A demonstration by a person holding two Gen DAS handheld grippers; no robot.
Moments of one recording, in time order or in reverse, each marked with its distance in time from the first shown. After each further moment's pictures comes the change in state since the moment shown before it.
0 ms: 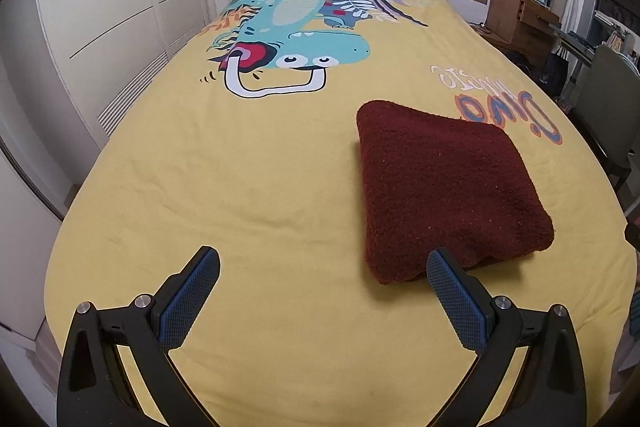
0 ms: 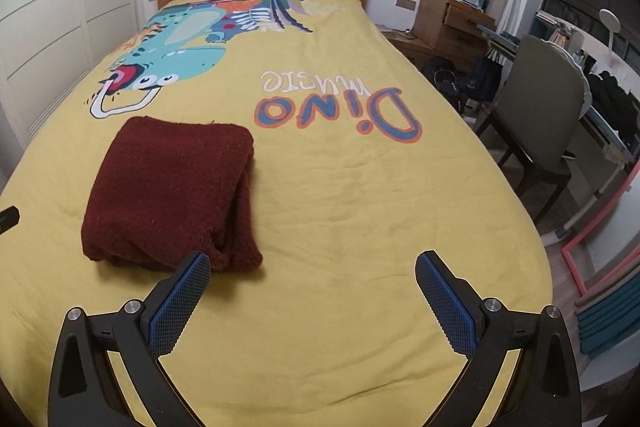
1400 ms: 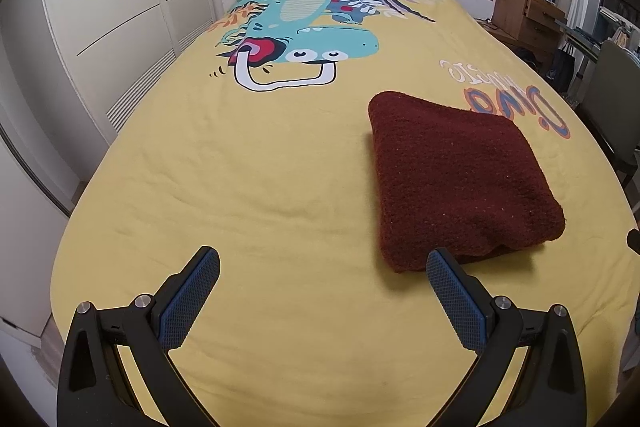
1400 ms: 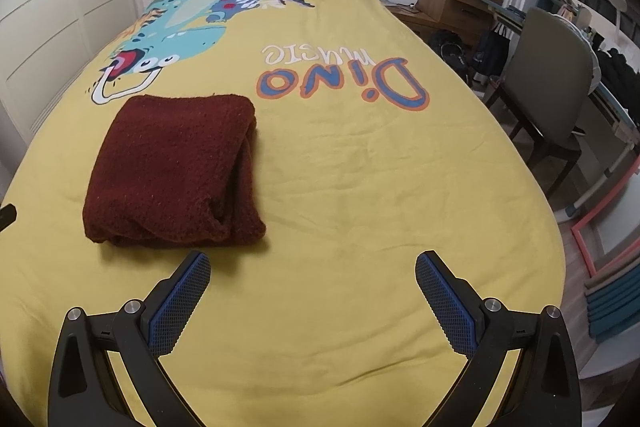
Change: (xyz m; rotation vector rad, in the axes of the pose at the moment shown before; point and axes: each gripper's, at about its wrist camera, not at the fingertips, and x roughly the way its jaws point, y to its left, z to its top) left arm 0.002 0.007 -0.008 0.005 0.008 0.026; right arm 0.017 -0.008 -0.013 0.020 0.082 0.044
